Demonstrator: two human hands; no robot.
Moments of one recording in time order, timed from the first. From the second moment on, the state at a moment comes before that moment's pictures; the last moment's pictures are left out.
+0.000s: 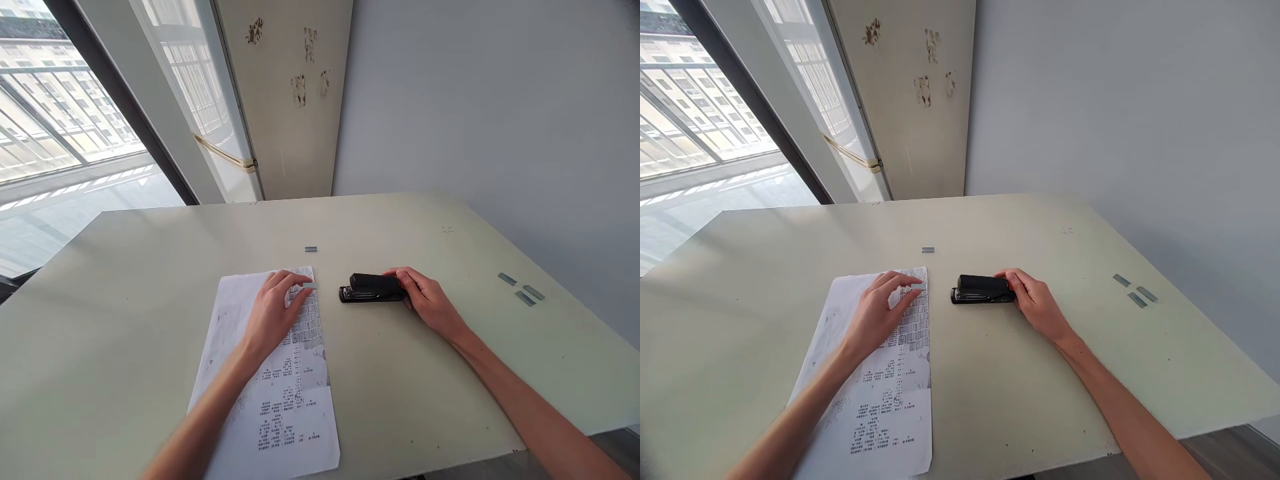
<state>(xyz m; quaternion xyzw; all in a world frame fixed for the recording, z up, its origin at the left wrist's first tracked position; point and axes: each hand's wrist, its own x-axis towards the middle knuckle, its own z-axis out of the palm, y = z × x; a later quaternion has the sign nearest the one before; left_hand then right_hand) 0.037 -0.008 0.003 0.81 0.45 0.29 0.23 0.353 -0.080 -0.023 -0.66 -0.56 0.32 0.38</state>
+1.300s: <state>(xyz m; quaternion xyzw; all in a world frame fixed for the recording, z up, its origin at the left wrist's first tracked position) 0.075 0.020 0.011 0.92 0.28 0.22 0.18 0.356 -0.076 -0.020 -0.63 -0.58 0.32 0.40</state>
